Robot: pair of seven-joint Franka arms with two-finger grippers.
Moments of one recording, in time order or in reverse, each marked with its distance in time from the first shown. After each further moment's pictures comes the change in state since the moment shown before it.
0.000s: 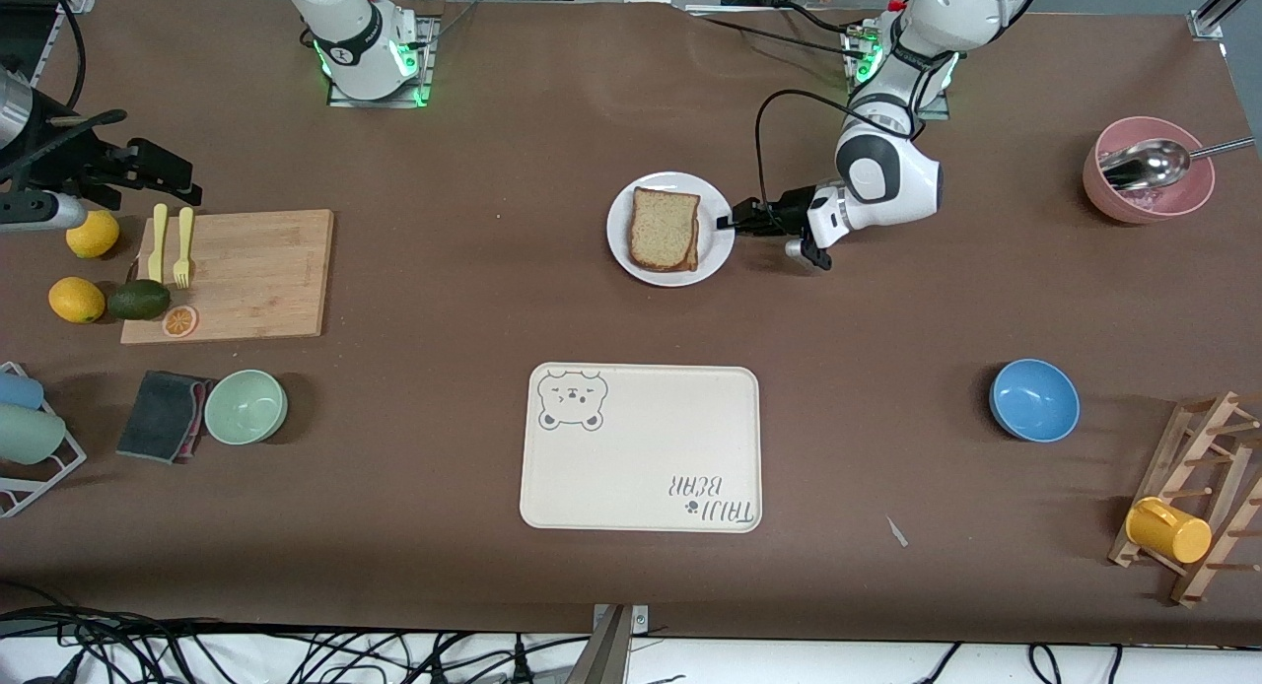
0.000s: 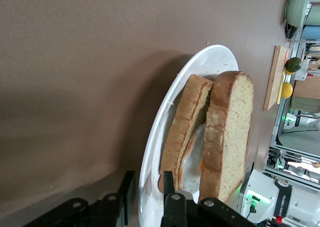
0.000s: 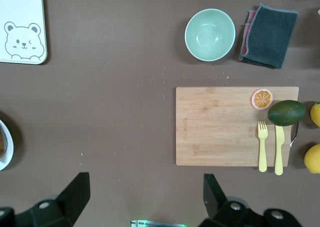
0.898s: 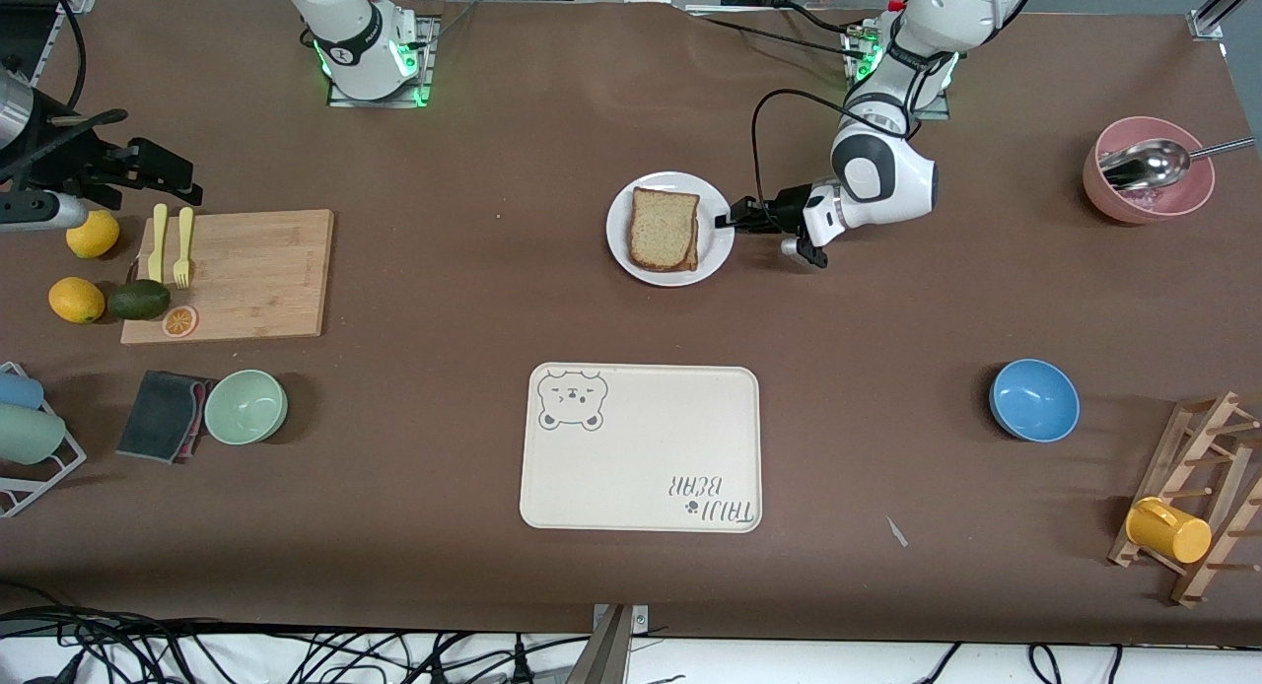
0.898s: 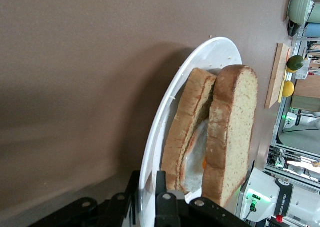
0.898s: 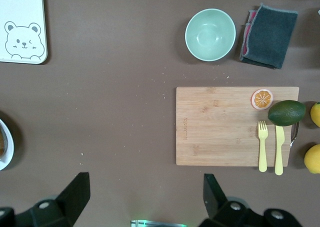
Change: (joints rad) left arm -0.015 0.010 -0.002 0.000 -0.014 0.002 0.000; right arm 0.001 0.000 0.000 0.000 0.000 -0.001 0.000
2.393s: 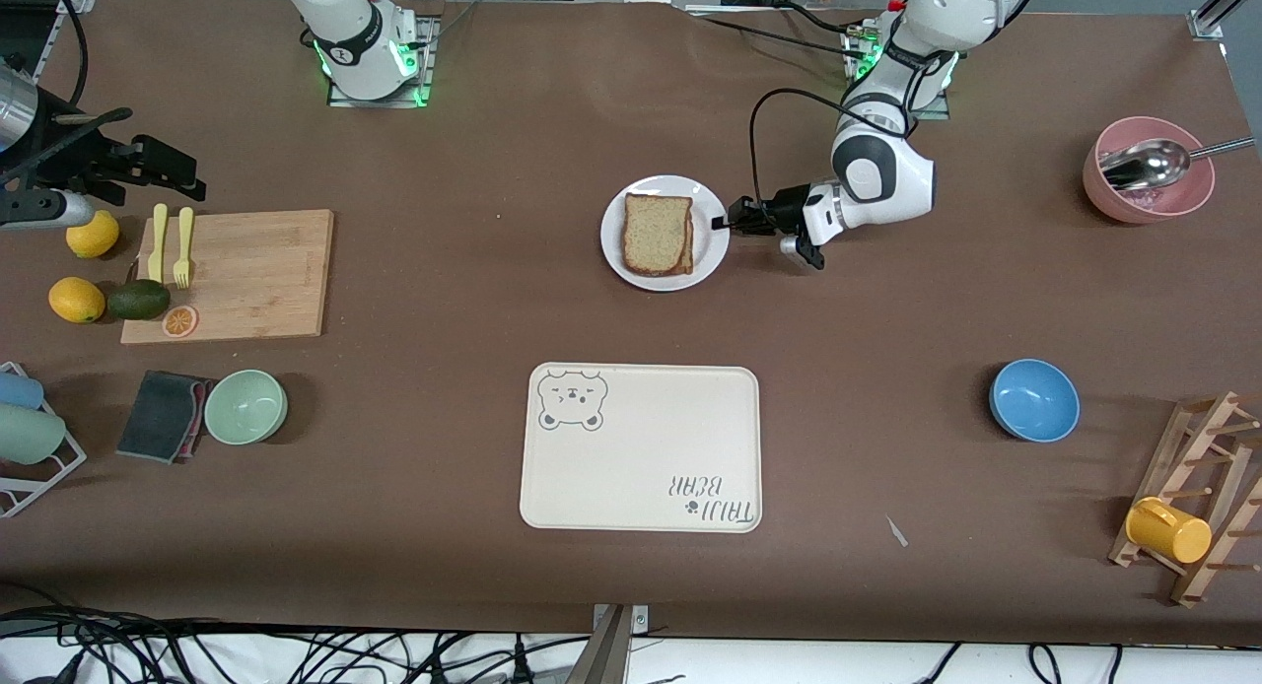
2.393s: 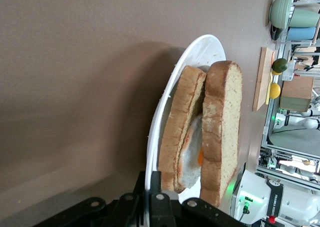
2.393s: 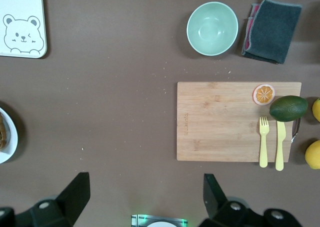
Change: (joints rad) left arm 0.001 -0.004 0.001 0.007 -0.056 -0.027 0.061; right arm 0.001 0.000 0.002 0.000 0.000 -0.022 0.000
